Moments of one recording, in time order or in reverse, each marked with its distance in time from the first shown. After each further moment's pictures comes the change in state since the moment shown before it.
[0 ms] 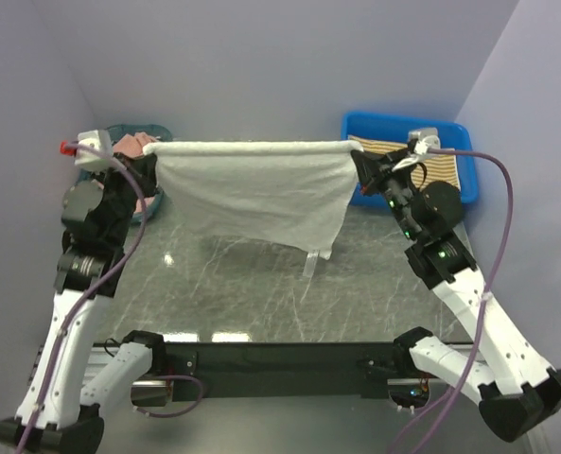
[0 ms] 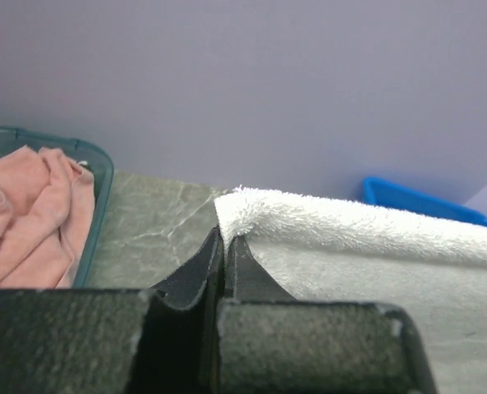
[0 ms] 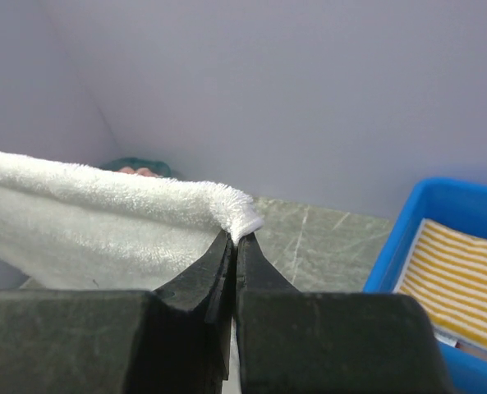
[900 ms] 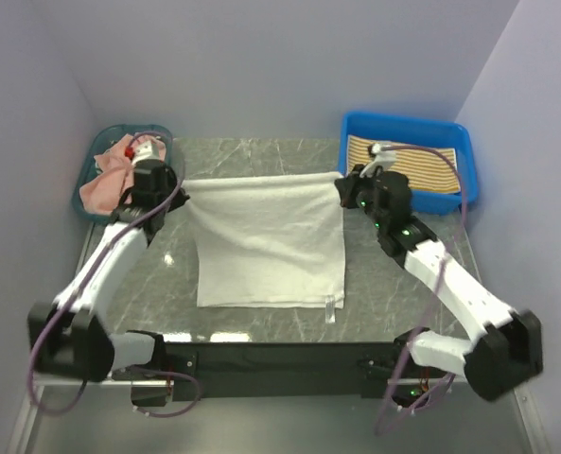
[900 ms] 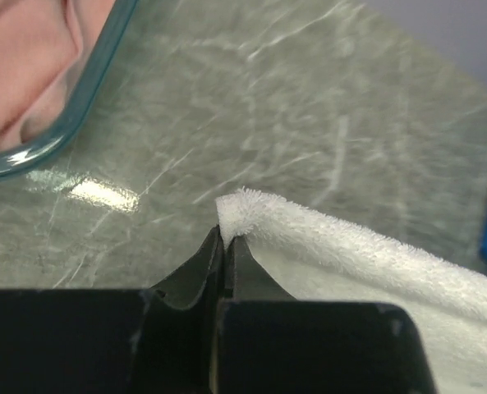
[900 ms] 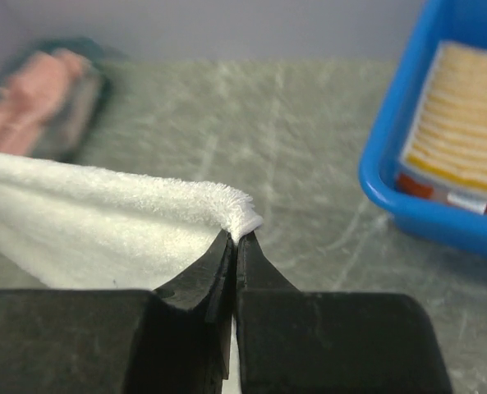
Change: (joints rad) left arm 0.002 0.364 -0.109 -0.100 -0.079 -0.213; right arm -0.024 0.174 -0.125 -0.066 0.014 0.112
